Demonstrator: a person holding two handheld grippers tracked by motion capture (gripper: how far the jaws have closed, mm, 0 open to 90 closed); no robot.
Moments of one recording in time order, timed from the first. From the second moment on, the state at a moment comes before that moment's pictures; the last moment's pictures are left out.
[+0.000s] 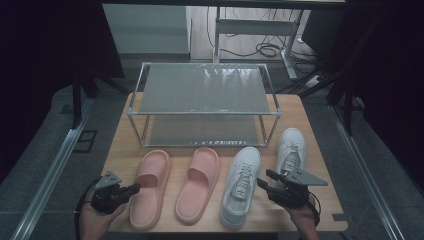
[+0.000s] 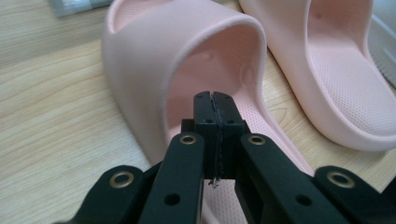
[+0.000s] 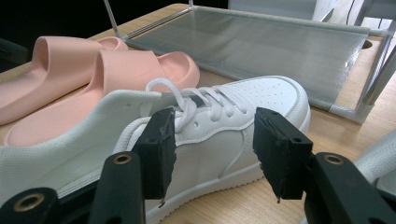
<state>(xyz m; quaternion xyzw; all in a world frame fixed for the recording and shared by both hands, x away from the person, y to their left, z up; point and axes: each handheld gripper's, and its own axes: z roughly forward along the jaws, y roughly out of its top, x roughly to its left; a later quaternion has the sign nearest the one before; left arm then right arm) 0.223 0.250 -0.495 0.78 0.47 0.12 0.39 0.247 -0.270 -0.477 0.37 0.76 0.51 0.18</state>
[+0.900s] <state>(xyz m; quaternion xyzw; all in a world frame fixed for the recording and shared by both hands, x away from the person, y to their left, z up) 0.242 0.259 -0.508 0.77 0.50 0.12 0.38 0.246 -0.273 -0.476 0.38 0.75 0.51 0.19</state>
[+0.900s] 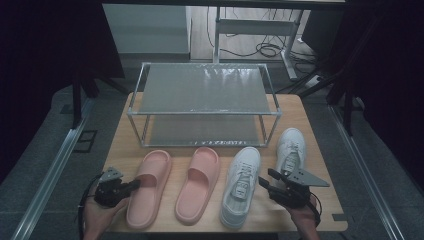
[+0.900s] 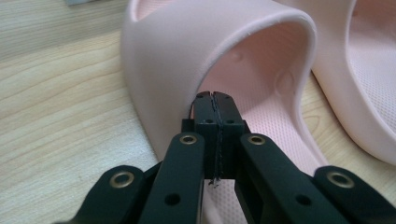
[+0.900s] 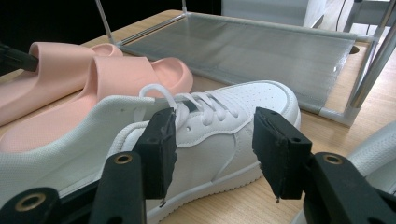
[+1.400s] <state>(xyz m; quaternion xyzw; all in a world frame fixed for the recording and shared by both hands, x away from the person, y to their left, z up) 0.243 0.262 -0.507 0.77 0.50 0.12 0.38 0.246 -0.274 -0.476 0.38 0.75 0.51 0.20</state>
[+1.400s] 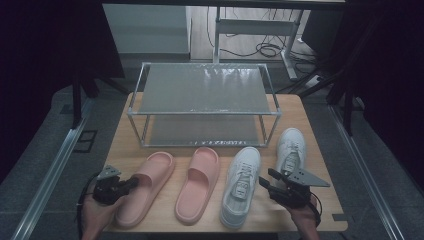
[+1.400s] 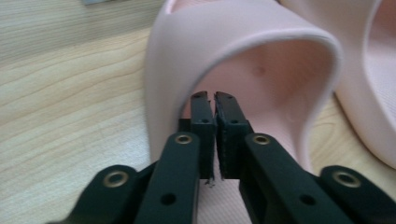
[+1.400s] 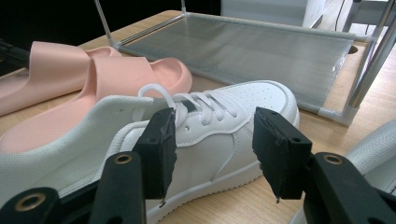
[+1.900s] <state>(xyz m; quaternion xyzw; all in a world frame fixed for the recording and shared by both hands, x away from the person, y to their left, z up) 0.211 0.257 -0.489 0.76 0.48 0.13 0.42 0.245 -0.272 -0.476 0.38 0.75 0.51 0.20</state>
